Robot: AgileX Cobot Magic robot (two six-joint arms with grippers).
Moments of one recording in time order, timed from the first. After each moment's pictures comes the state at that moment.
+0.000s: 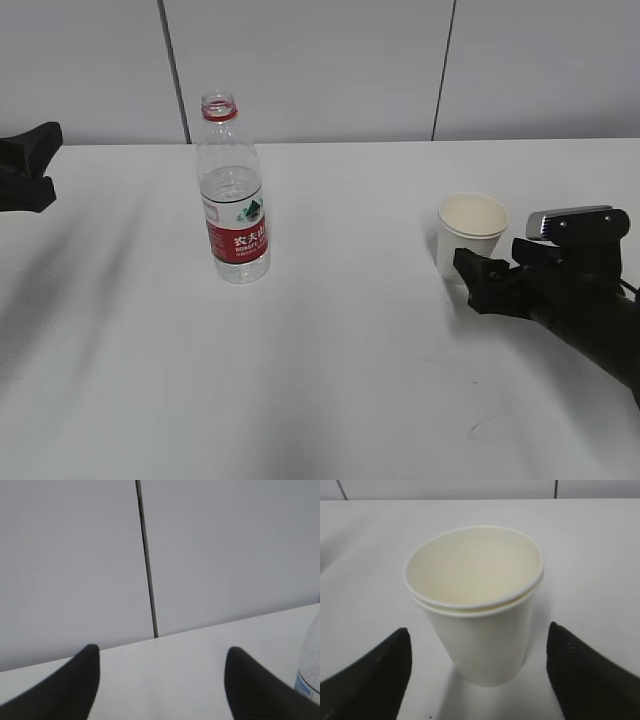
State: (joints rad) left arm -0.06 1.44 -0.43 0.24 -0.91 -0.04; right arm 0.12 2.03 -0.50 -0.12 -1.14 0.10
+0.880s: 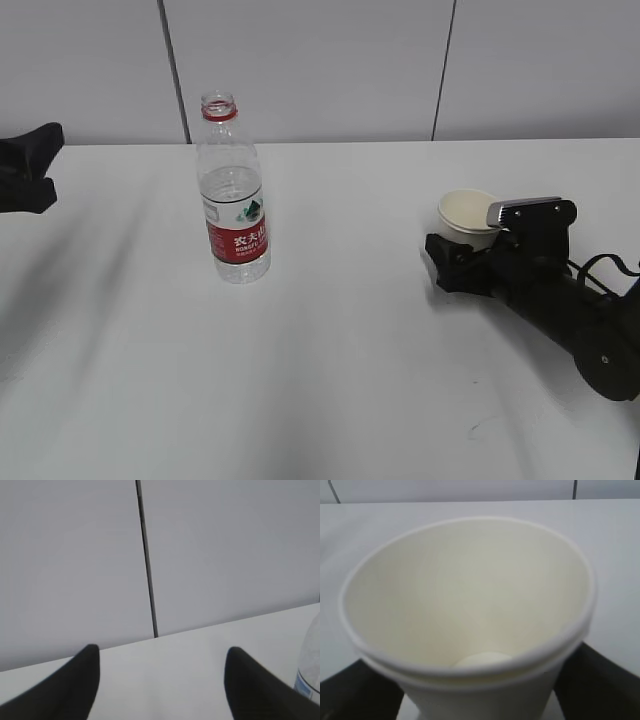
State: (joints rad) left arm -0.06 1.44 -0.43 0.25 -0.90 -0.05; right arm 0.12 2.22 -0.73 -0.16 -1.14 0.12
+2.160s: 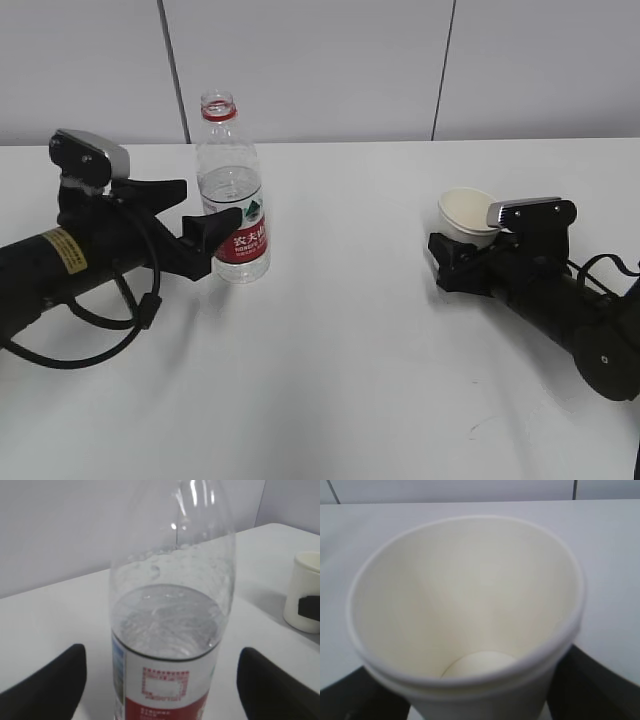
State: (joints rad) left arm -0.26 1.94 -0.66 0.51 -1.06 -0.22; right arm 0.12 2.22 -0.73 -0.16 -1.15 0.12
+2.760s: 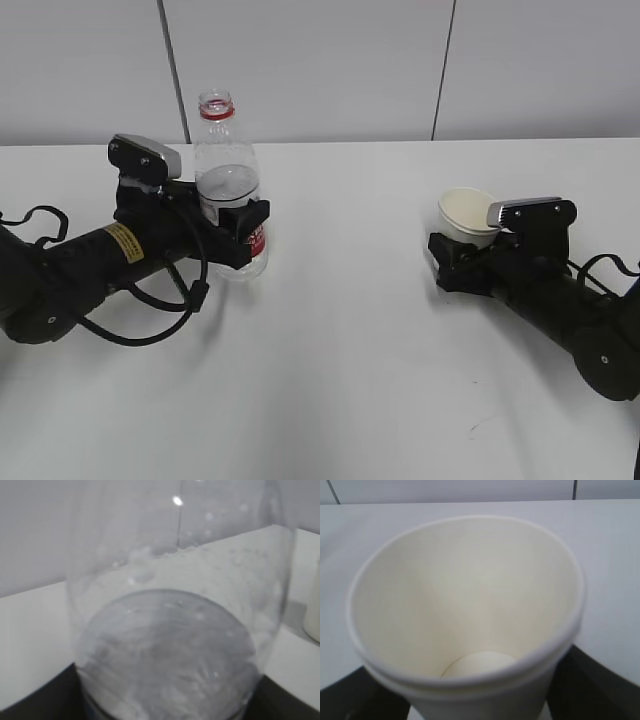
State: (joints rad) left arm -0.31 2.11 -0.84 0.46 -1.07 -0.21; right arm 0.12 2.22 -0.73 -0.16 -1.15 0.12
